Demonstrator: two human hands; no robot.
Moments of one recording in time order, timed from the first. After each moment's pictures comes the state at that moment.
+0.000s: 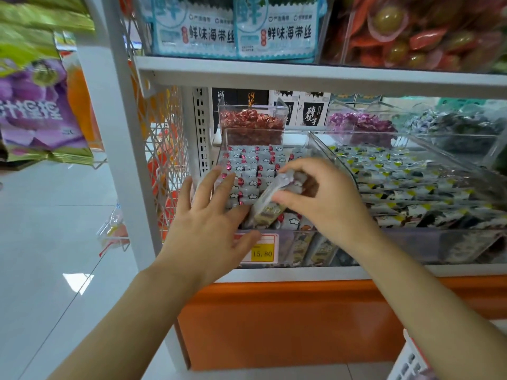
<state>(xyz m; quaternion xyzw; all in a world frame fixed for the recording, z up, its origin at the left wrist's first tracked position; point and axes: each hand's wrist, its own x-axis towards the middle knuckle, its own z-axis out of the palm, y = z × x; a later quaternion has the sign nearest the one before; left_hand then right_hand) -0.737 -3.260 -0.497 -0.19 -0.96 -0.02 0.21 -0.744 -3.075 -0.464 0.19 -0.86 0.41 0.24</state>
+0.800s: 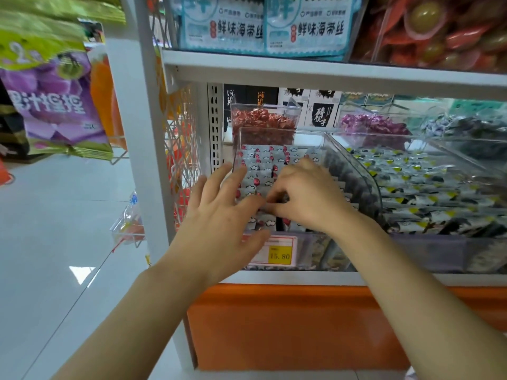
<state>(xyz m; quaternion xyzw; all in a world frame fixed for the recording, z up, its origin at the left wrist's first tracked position) -0.736 -3.271 -0.494 -0.22 -0.94 -0.13 0.22 -0.788 -3.107 -0.466 0.21 -0.96 0.07 0.17</state>
